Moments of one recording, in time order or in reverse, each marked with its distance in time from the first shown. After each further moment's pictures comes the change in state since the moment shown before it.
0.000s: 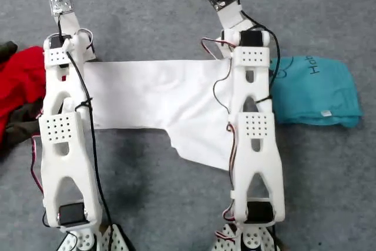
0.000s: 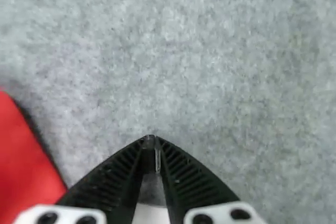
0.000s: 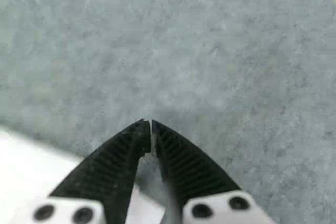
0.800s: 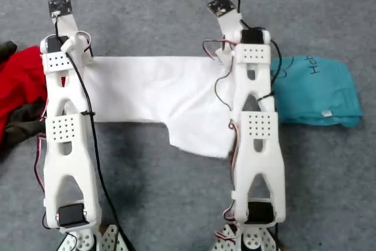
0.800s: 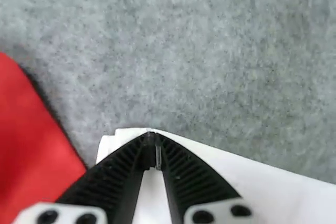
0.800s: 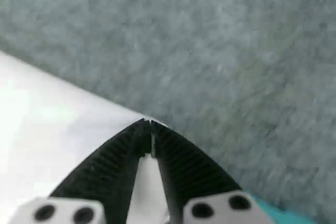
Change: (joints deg) left arm -0.7 14.5 -25.5 14.0 0.0; right arm 0.5 -2.0 11.5 -3.3 -0.7
